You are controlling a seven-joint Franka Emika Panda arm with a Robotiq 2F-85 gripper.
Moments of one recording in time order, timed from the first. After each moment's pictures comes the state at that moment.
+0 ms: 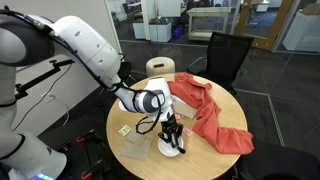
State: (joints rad) arm -0.08 0.60 -0.24 -2.04 -0.71 2.58 1.97
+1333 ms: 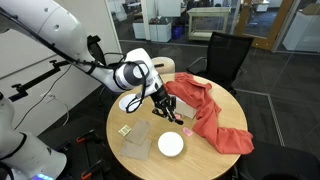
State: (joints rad) arm 0.04 0.26 -0.27 -2.21 -0.85 2.59 1.97
